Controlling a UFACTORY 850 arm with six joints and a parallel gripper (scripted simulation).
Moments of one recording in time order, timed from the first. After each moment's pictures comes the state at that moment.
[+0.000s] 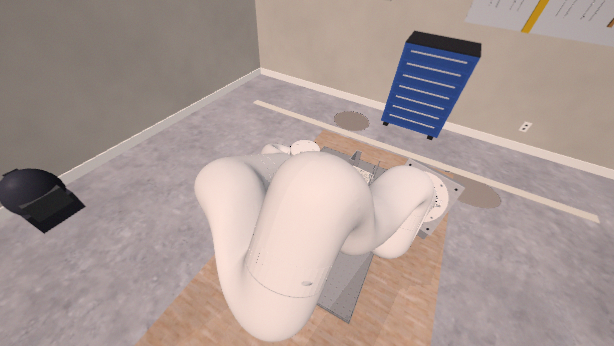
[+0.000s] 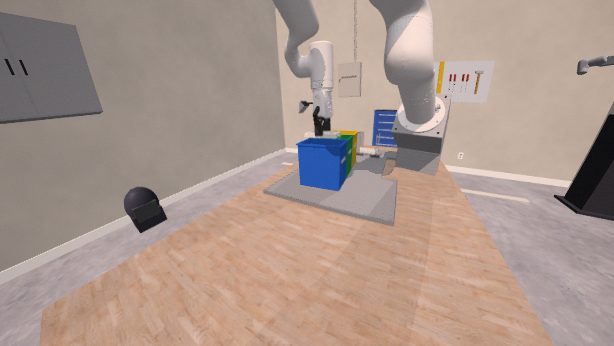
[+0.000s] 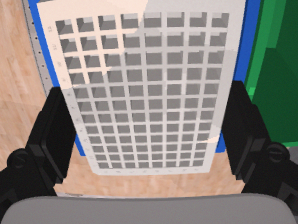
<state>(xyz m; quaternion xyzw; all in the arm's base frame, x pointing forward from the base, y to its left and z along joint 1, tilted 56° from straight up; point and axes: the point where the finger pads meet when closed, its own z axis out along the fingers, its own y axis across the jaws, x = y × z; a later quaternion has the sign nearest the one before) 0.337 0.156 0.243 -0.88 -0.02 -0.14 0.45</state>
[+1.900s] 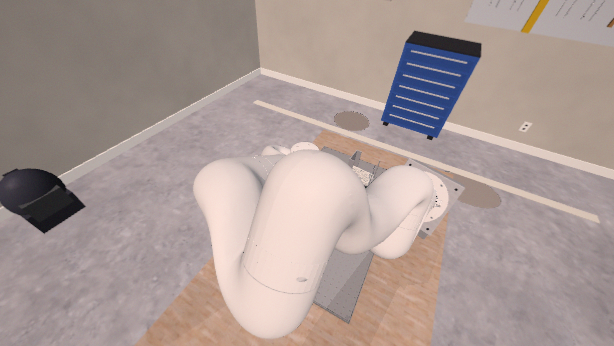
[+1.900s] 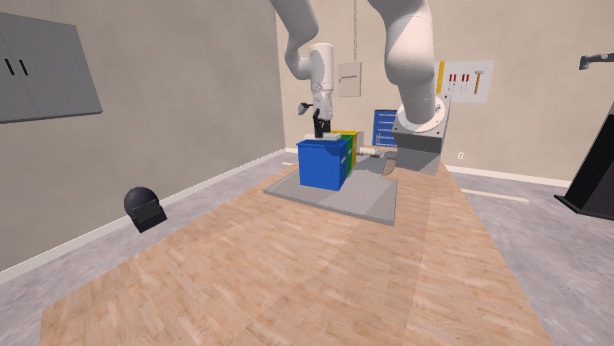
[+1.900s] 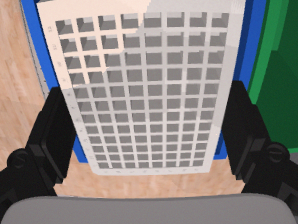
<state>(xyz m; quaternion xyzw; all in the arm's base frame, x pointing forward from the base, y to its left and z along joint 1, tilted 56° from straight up) 0.339 0.162 0.238 -0.88 -0.02 -0.14 0.45</state>
